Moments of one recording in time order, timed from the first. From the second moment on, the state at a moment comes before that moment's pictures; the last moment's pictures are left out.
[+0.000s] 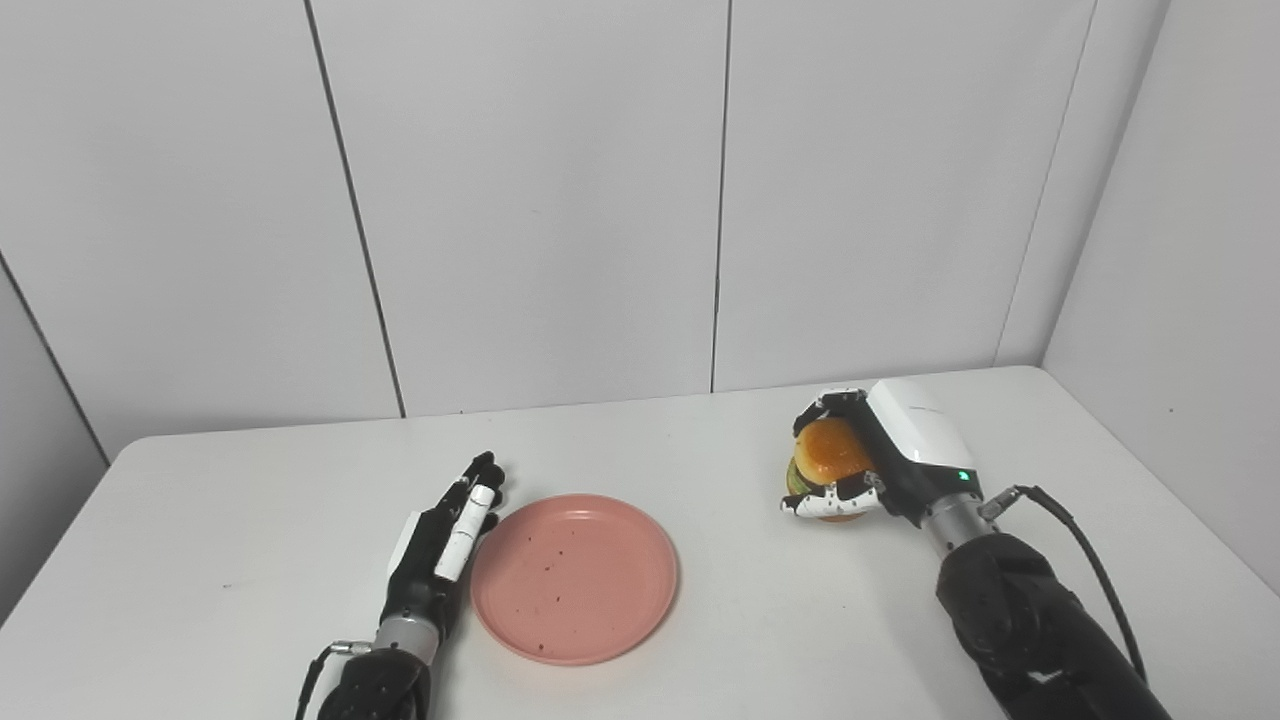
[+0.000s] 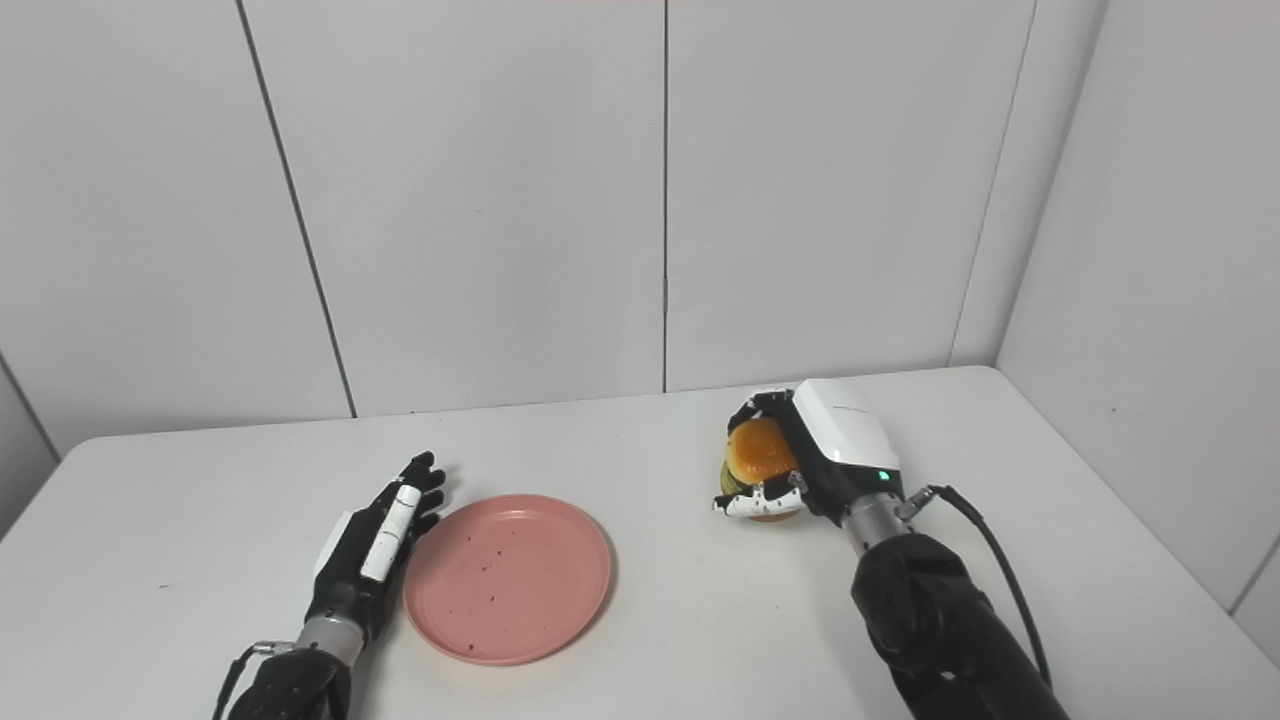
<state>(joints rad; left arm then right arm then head) -0.50 0.01 -0.03 0.45 0.00 0.07 -0.04 -0.51 -0.41 0.18 0.17 -0.67 0.06 -0.01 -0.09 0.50</state>
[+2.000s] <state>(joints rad) -0.51 -0.05 -0.04 0.50 0.07 0.00 0.05 -0.73 -0.17 0.40 0.44 -0.66 -0.11 0.06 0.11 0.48</state>
